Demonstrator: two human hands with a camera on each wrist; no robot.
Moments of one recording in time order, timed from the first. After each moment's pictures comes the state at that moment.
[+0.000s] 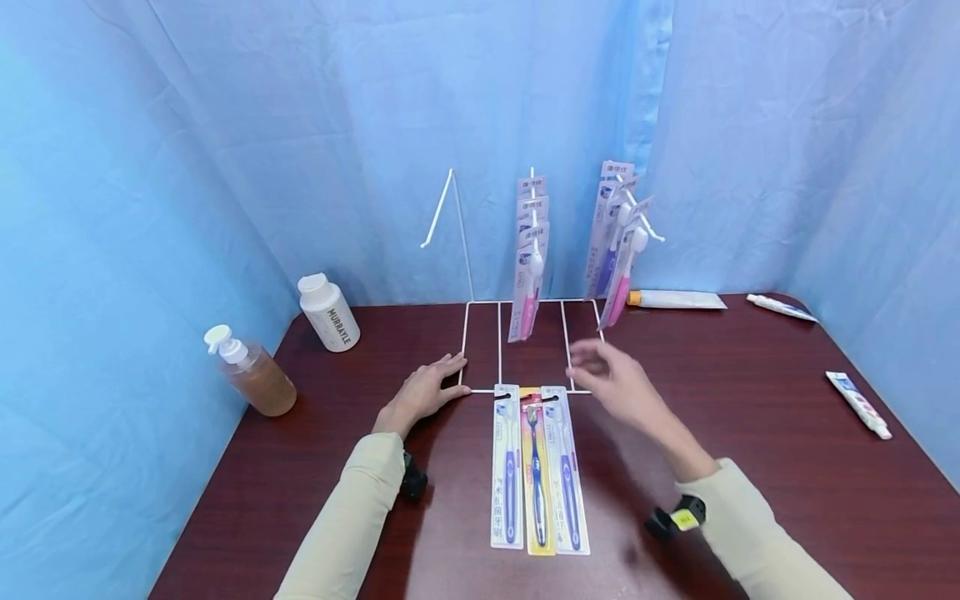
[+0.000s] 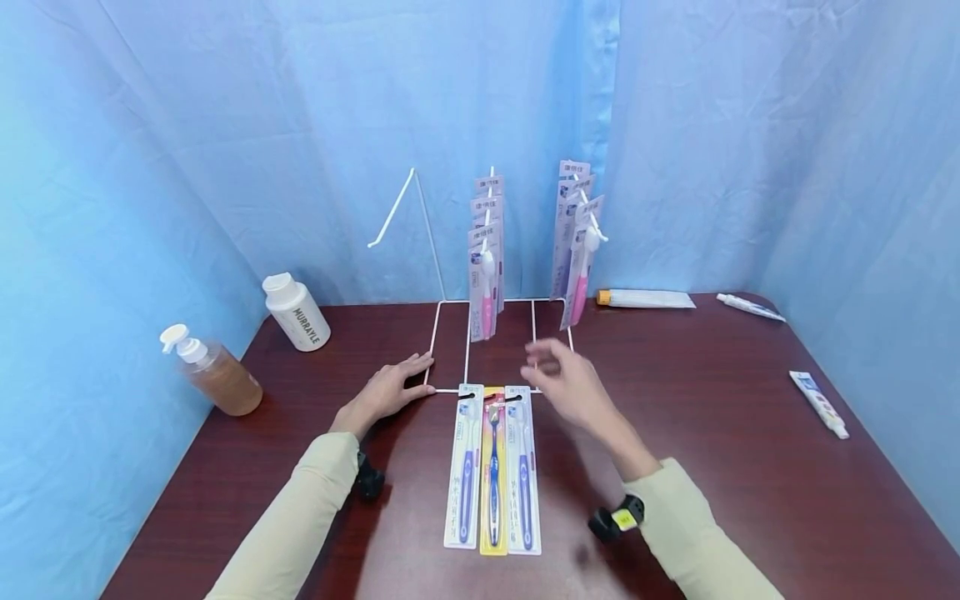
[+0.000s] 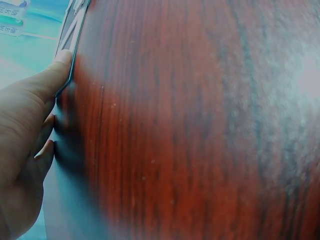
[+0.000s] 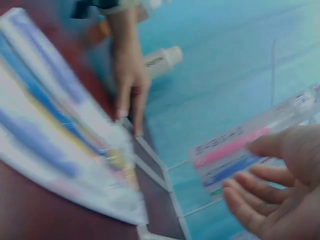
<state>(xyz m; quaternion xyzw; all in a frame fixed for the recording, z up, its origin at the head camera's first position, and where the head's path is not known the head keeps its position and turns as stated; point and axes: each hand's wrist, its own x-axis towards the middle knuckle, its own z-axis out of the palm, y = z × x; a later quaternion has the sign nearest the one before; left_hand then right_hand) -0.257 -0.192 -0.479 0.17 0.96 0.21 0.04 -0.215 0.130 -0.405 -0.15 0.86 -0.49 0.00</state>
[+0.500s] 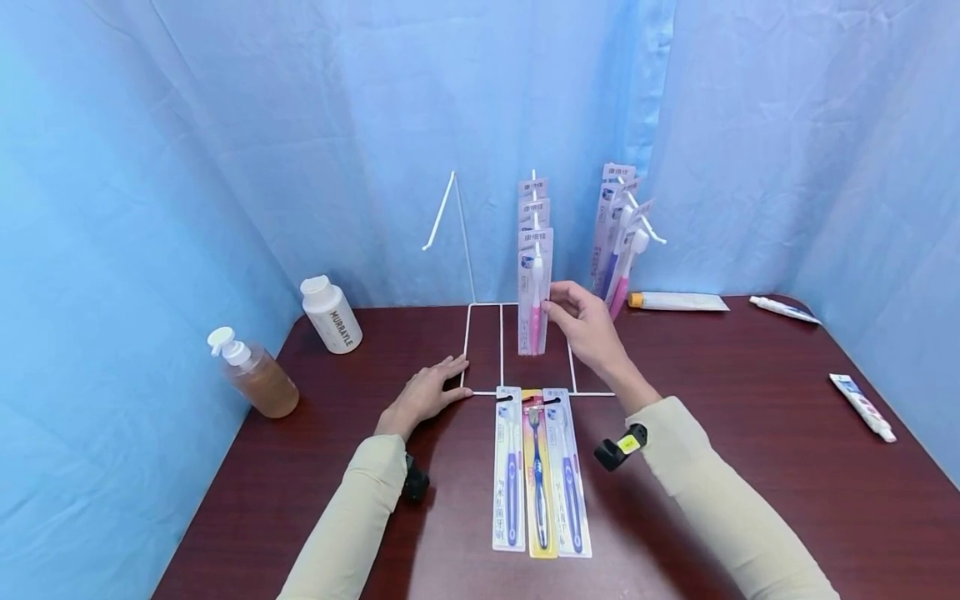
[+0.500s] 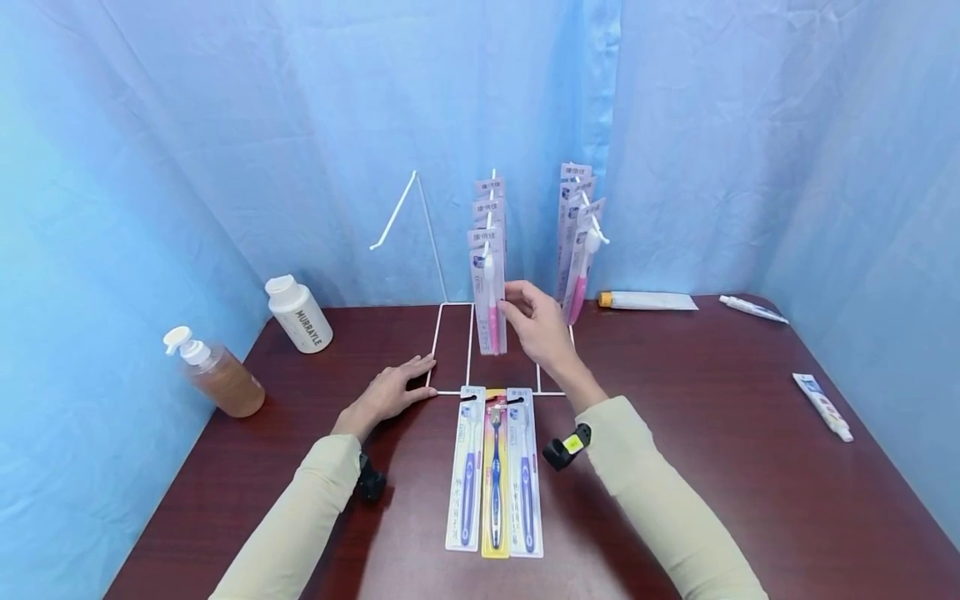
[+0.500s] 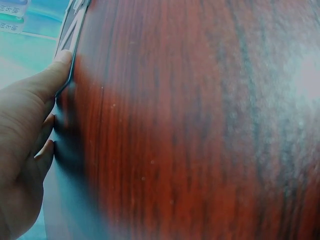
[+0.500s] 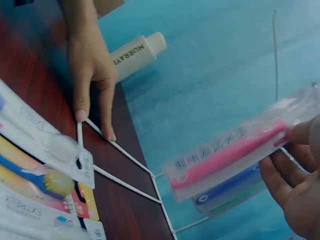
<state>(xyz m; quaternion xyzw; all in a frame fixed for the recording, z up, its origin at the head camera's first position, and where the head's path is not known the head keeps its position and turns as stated) -0.256 -0.193 -0.478 0.18 0.96 0.21 0.05 -0.277 0.090 -0.376 -0.19 0.78 -0.60 -0.07</state>
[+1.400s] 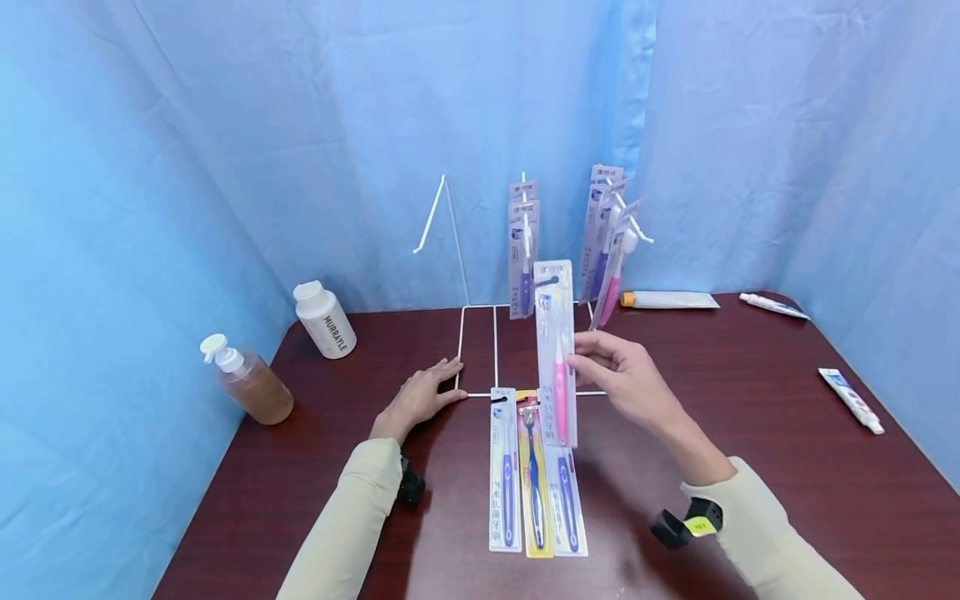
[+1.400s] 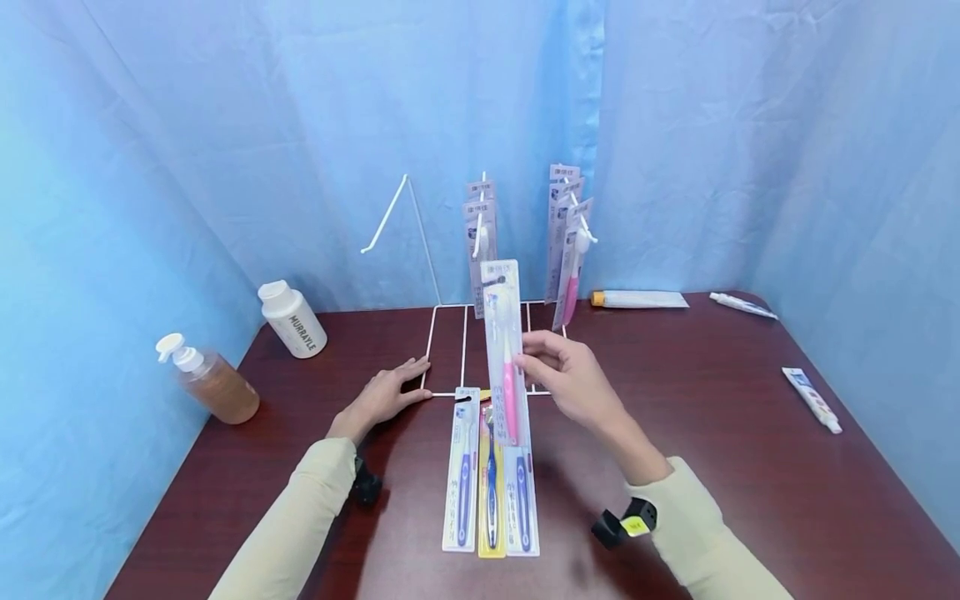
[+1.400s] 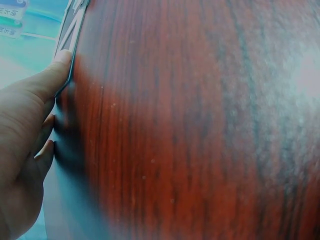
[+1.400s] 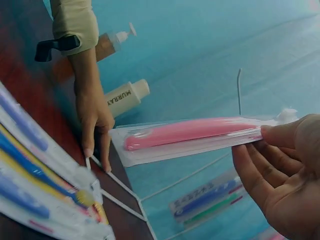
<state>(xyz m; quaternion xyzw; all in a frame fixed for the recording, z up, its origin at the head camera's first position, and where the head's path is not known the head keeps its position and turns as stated) -0.255 -0.191 -0.477 0.16 0.96 0.20 0.05 -0.190 0.135 -0.363 -0.22 0.76 -0.61 0.01</state>
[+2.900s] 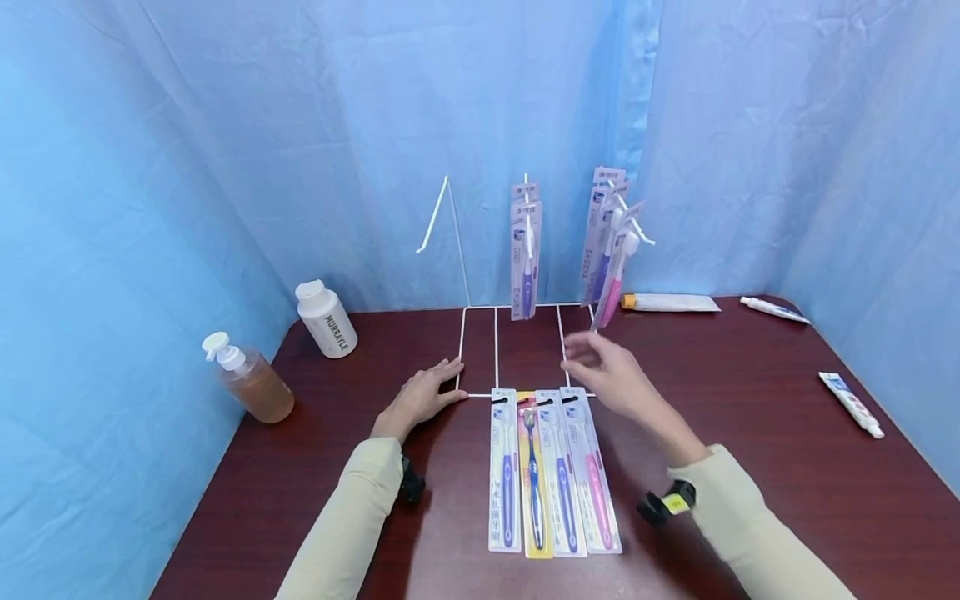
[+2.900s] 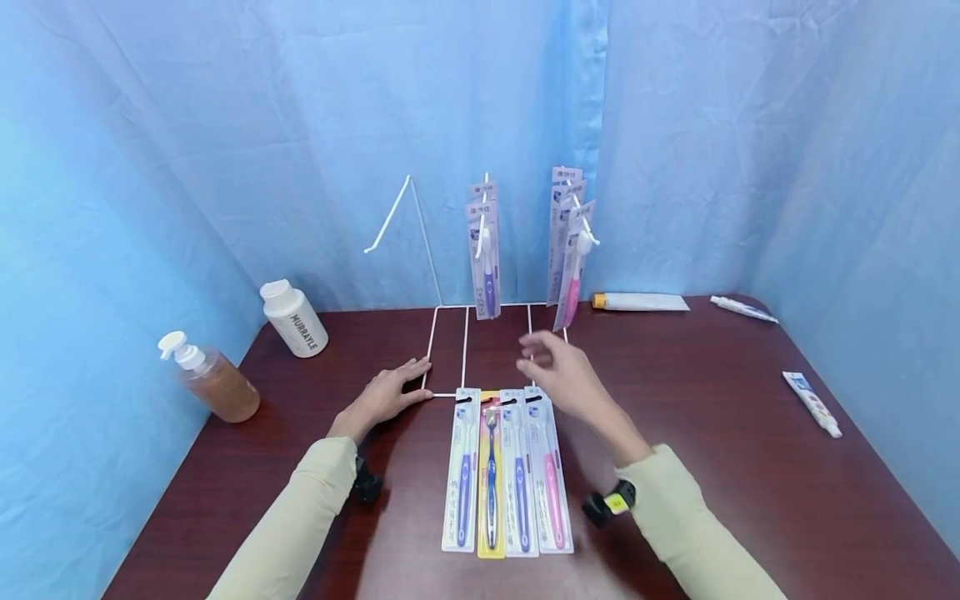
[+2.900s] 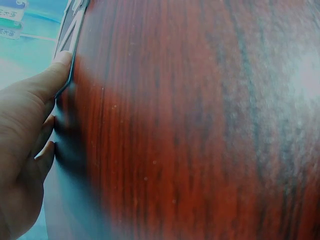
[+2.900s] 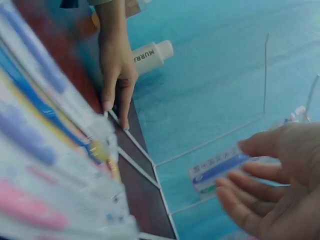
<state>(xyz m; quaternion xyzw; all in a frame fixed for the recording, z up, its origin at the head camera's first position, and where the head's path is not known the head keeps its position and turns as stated) -0.255 -0.190 -0.476 0.16 0.96 0.20 0.06 -0.225 0.131 -0.395 -0.17 0.87 -0.46 -0.01</state>
